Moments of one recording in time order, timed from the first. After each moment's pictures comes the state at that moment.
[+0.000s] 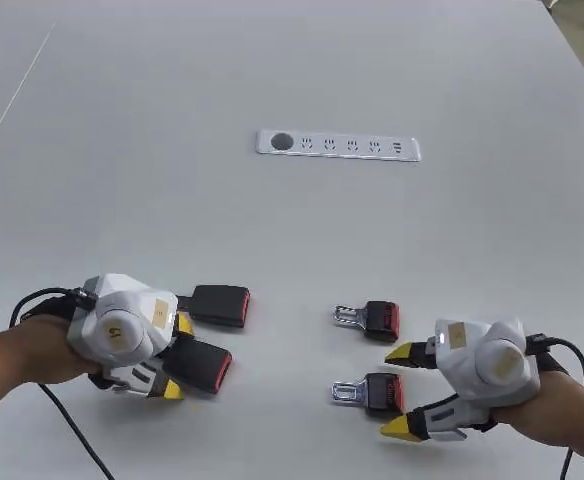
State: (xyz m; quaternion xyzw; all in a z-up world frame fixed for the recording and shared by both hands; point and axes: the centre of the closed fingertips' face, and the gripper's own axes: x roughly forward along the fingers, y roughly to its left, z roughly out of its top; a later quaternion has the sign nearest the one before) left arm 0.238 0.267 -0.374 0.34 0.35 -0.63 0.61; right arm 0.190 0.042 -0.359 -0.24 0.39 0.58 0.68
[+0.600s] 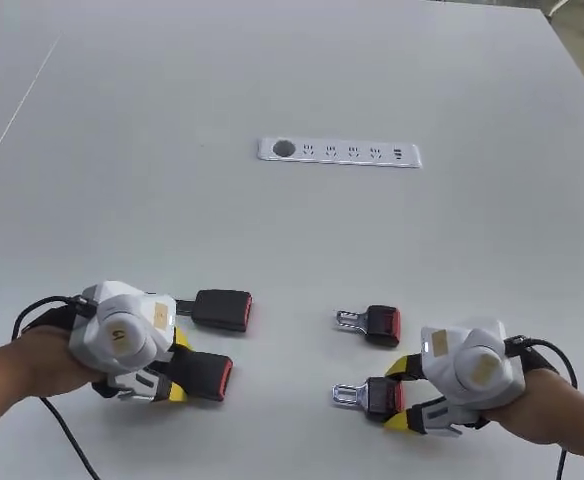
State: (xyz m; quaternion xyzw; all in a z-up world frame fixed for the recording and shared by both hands) left arm 0.225 0.269 -0.371 0.32 0.38 -0.60 0.63; right arm 0.190 0.038 -0.370 -0.30 0.41 0.58 0.64
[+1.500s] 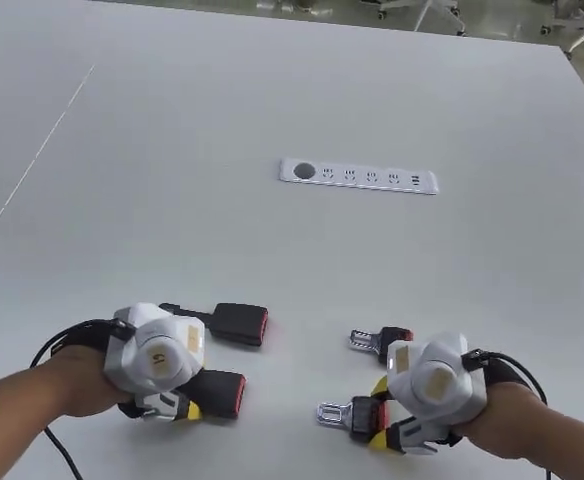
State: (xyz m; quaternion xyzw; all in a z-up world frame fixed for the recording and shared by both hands) left arm 0.218 0.269 -0.373 0.34 0.40 -0.56 0.64; right arm 0.193 0.078 -0.372 -0.33 0.42 0.58 0.62
